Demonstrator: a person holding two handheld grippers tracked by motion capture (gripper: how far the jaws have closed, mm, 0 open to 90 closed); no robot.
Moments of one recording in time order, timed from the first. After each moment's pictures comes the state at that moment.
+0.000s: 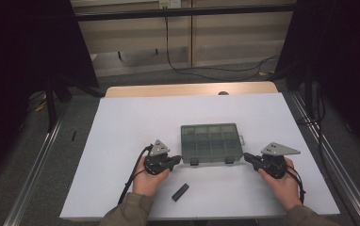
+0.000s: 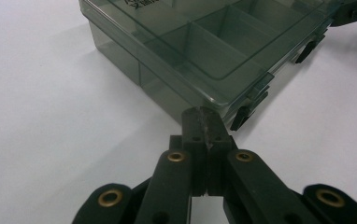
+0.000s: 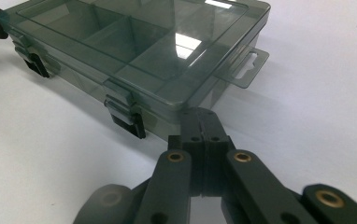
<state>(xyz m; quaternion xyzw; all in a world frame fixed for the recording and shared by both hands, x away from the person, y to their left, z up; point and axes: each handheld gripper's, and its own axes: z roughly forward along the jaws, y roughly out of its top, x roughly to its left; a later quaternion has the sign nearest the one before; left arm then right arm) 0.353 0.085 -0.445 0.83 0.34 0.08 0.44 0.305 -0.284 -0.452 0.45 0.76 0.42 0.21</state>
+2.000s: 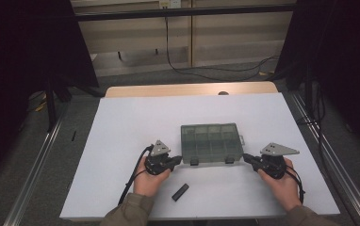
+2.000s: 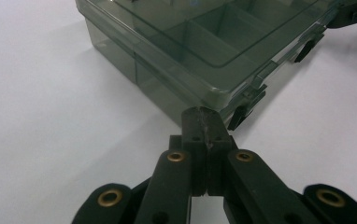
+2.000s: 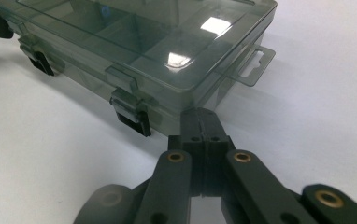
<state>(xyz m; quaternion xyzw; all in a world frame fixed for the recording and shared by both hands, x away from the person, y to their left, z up) 0.352 0.083 -0.444 0.83 0.34 0.08 0.44 0.304 -0.282 -0.451 0.45 0.76 0.42 0.21</state>
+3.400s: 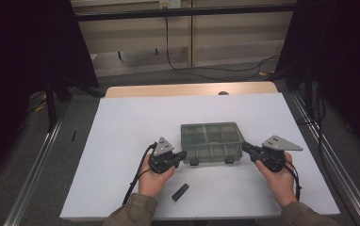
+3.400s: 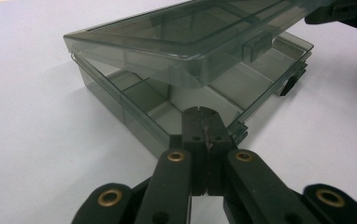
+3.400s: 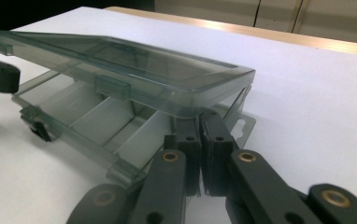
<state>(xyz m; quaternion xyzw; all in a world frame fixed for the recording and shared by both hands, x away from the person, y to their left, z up) 0.351 0.070 -0.436 0.81 0.33 0.10 0.48 0.316 -0.276 -0.434 0.45 0.71 0.48 0.25</state>
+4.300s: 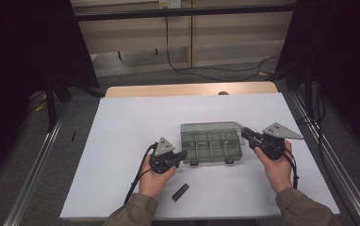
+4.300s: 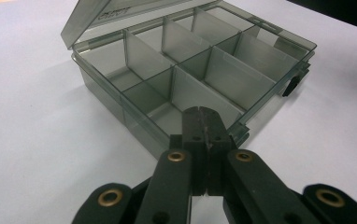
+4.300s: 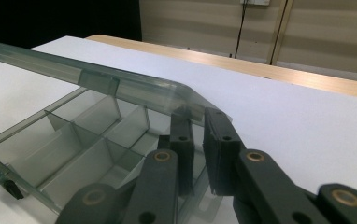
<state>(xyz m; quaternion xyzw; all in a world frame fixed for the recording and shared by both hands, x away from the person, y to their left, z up) 0.351 0.068 -0.436 0.81 0.33 0.11 0.48 0.340 -0.274 -0.411 0.46 0.68 0.49 0.29</state>
